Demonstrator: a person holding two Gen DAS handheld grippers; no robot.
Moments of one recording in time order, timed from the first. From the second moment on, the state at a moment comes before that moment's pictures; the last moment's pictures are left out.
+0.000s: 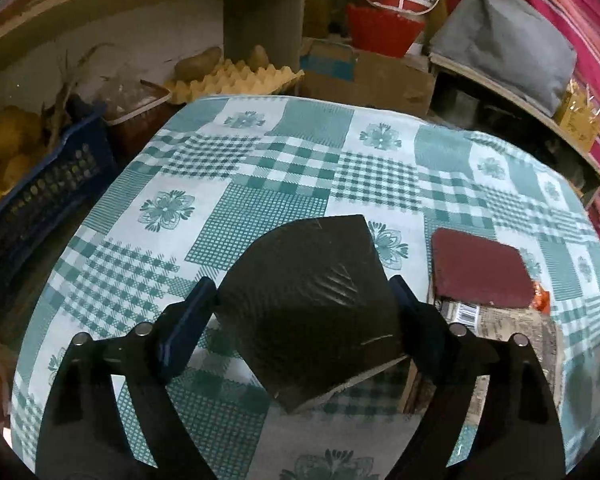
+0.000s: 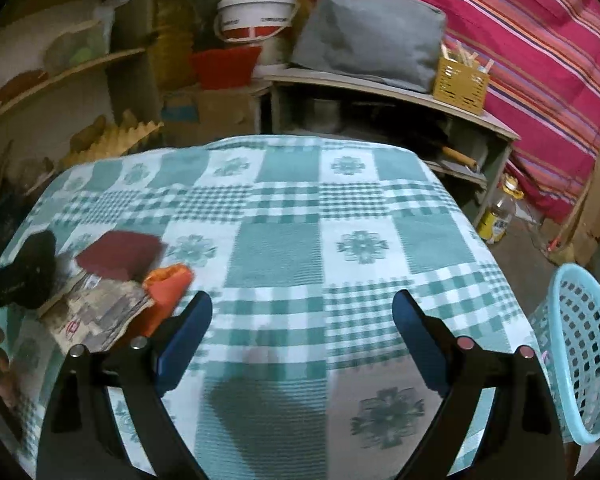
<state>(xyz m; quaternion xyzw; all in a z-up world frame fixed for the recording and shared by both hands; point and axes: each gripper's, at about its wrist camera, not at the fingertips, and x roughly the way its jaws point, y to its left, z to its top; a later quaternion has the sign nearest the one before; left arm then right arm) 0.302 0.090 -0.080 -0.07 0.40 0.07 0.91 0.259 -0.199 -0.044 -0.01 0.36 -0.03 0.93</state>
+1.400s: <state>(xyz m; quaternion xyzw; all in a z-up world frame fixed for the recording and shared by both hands) 0.230 0.152 -0.045 -0.03 0.37 0.07 0.93 0.248 -0.084 -0.068 0.01 0.41 0.09 0.91</state>
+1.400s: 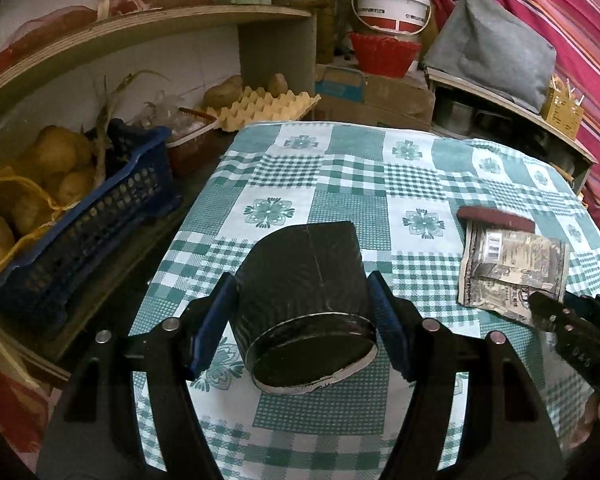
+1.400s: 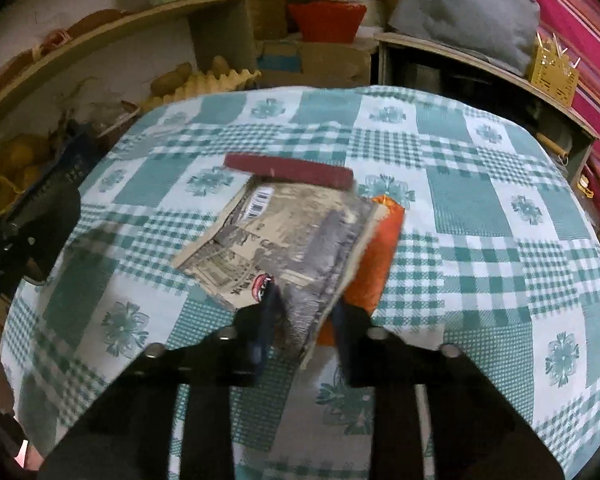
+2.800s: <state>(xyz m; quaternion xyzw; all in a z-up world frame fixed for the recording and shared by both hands) 0.236 -0.009 0.010 -0.02 0.32 -0.03 0.95 0.181 -0.358 -0.002 0.15 0.32 -0.01 0.94</state>
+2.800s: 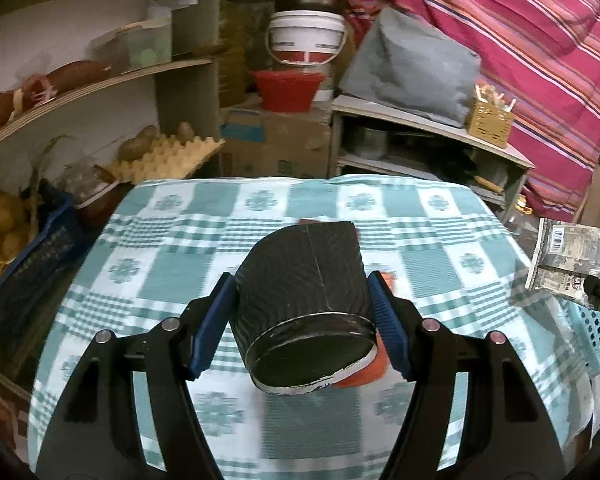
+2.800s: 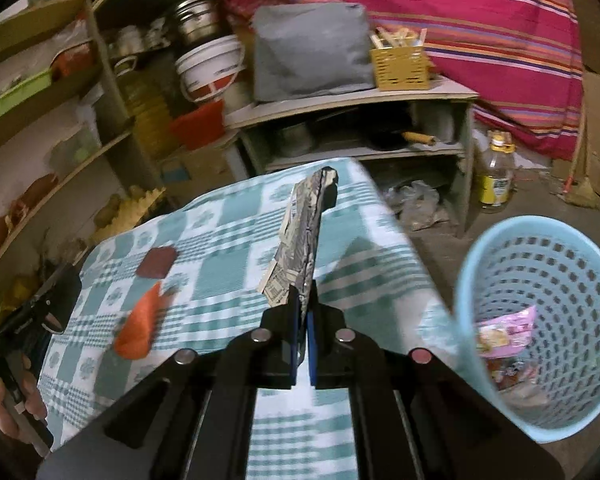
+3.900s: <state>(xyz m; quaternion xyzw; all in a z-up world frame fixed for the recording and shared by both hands) 0.220 -0.300 0.000 0.04 0.31 -0.23 0.92 0.085 -0.565 -0.024 0.24 0.29 -0.16 0.92</state>
